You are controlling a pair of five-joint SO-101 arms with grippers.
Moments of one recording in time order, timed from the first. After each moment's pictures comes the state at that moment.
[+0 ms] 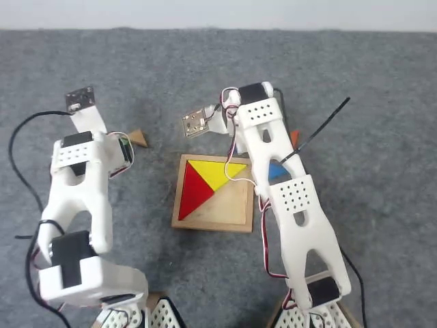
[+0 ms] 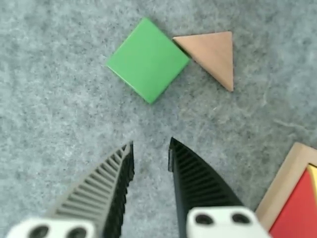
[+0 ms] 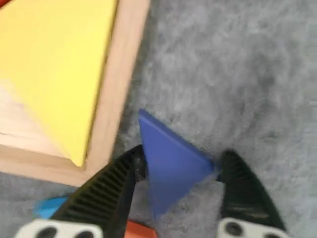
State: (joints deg) left arm -21.3 1.0 31.3 56.3 11.2; right arm -22.9 73.4 -77.8 99.1 82.0
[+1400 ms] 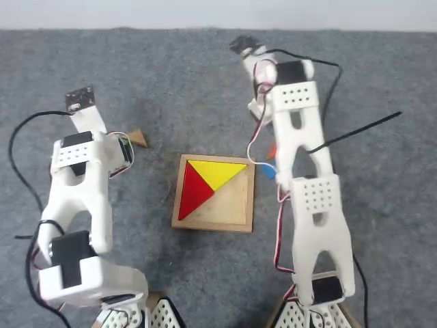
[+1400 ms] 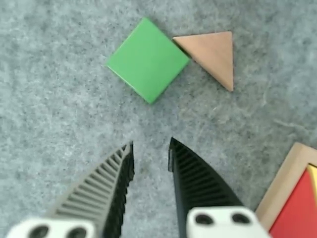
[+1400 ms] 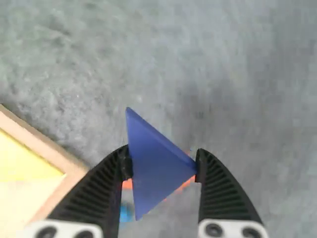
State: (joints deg) left arm -21.3 1.0 31.3 56.3 11.2; right arm -14.8 54.3 -70.0 100.6 22.5
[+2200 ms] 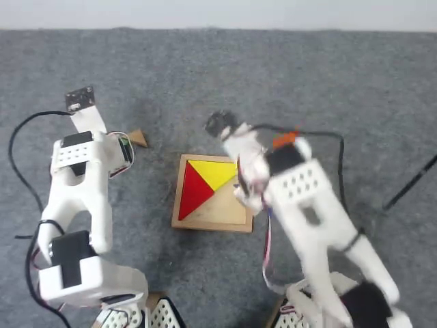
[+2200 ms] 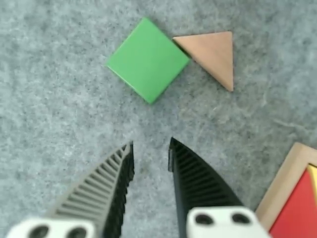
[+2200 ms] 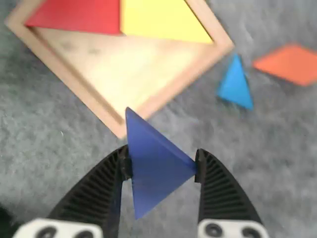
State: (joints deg) left arm -21.3 1.0 31.3 56.3 11.2; right arm -32.0 -23.1 29.5 79.3 19.5
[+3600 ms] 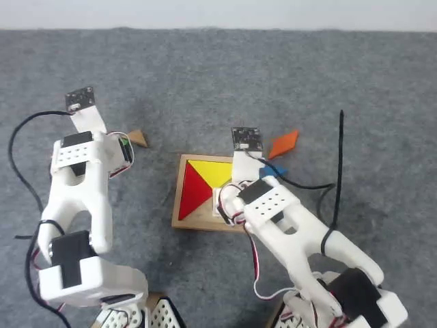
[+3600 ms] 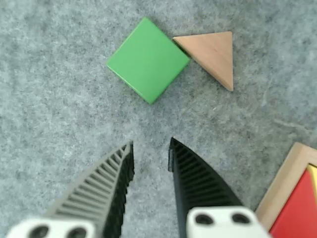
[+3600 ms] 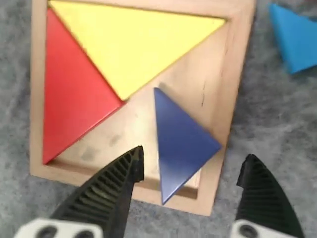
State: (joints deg) left arm -21.3 1.0 31.3 56.3 11.2; right arm -40.2 -14.8 48.4 46.8 -34.5
